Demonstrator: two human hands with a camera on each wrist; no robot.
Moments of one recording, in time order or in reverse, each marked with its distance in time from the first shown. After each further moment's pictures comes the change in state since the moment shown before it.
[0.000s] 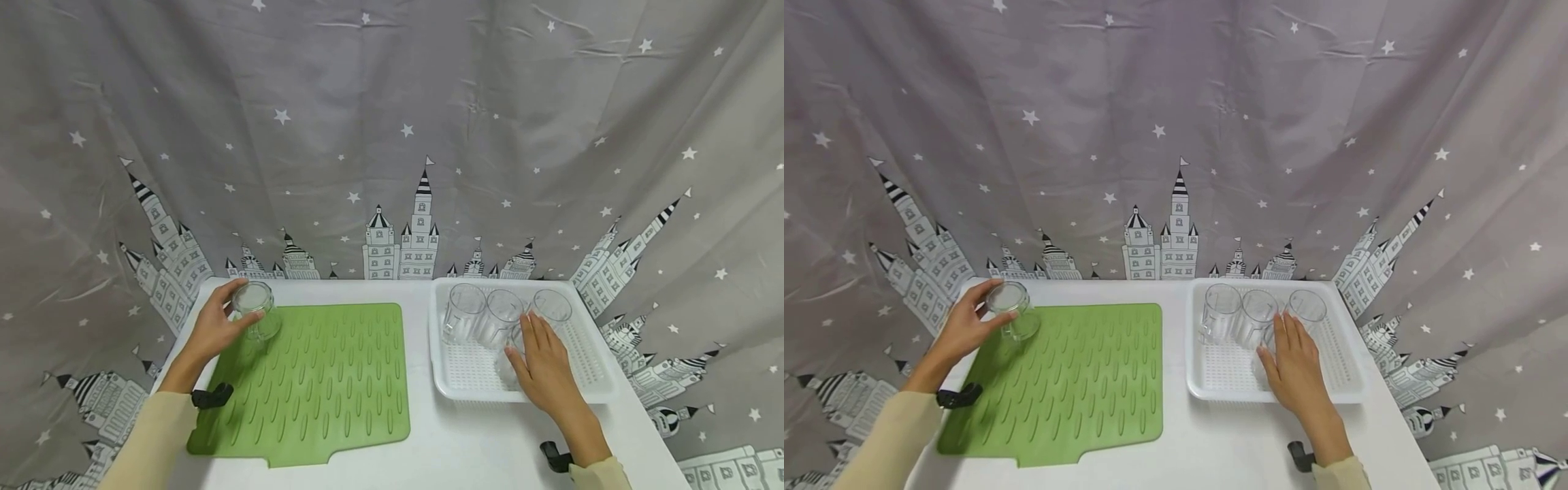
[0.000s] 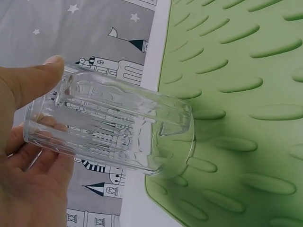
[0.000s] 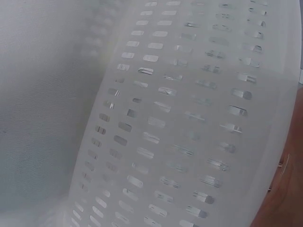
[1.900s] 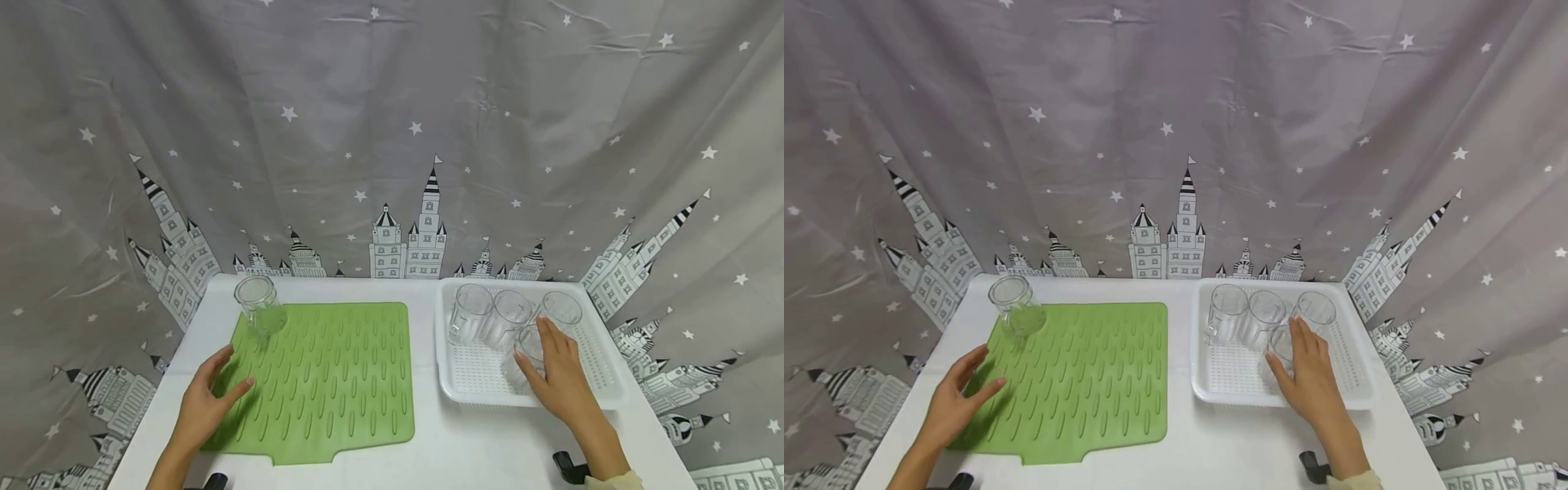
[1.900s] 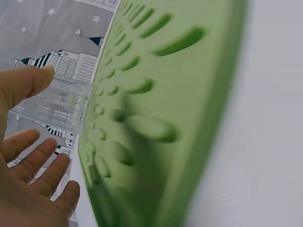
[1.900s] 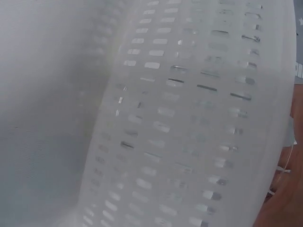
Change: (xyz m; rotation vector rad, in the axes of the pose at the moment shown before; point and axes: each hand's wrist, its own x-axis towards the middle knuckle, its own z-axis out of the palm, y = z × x) left_hand -0.132 -0.016 0.021 0.052 0.056 -0.265; right_hand -0.004 0.008 -0.008 0.079 0.011 0.041
